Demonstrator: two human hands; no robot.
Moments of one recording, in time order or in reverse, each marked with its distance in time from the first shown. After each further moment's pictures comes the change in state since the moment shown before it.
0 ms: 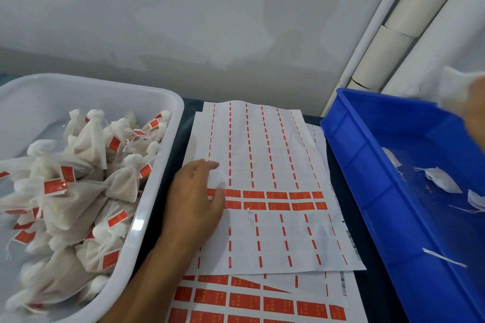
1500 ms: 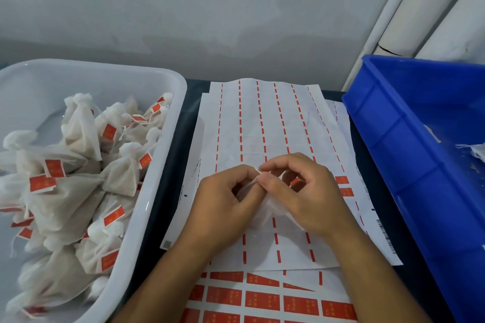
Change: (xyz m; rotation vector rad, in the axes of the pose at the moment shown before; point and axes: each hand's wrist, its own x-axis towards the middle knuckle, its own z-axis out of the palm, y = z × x) left_hand -0.011 0.020 0.002 -0.320 -0.234 0.170; right_hand -0.198 -0.095 0.170 0.651 -0.557 -0.060
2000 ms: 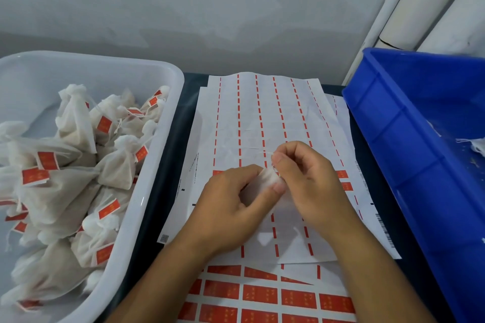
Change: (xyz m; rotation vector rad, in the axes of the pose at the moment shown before) left_hand -0.004 0.002 0.005 0.109 -0.120 0.067; right_hand -0.001 -0.004 0.001 0.161 0.025 0.154
